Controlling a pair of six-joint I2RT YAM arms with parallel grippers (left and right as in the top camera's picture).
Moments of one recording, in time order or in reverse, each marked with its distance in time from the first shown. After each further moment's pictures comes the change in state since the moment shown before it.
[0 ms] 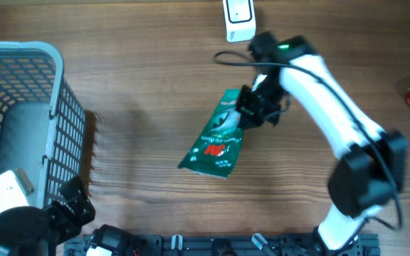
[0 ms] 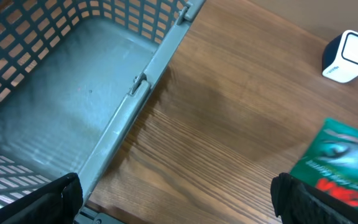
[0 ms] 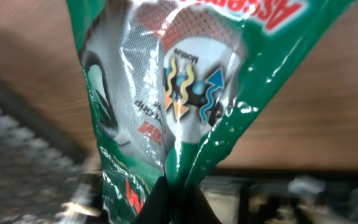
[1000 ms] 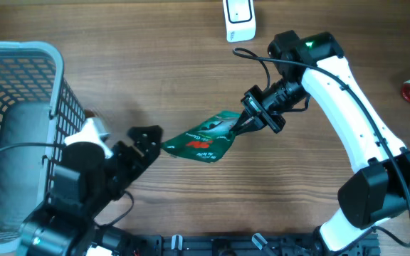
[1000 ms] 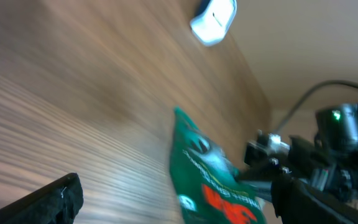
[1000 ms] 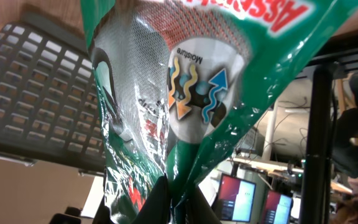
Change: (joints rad) left arm 0.000 0.020 -0.542 0.770 0.594 -0.431; right arm -0.042 -0.056 0.003 -0.156 -0.363 0.165
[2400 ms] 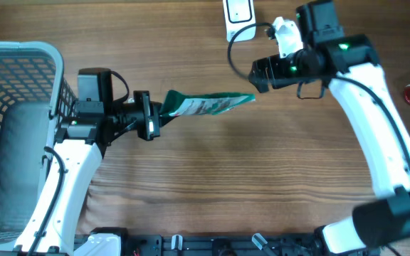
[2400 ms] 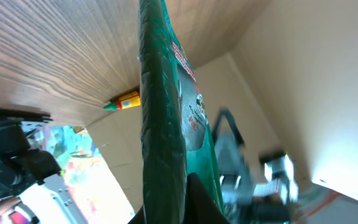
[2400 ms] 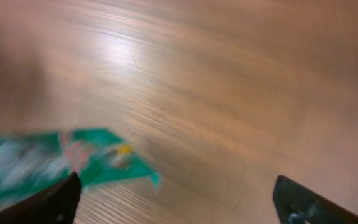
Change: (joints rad) left arm 0.305 0.626 -0.016 0.367 0.859 -0.609; right arm -0.090 -0.138 -0.003 0.542 0.577 -1.084
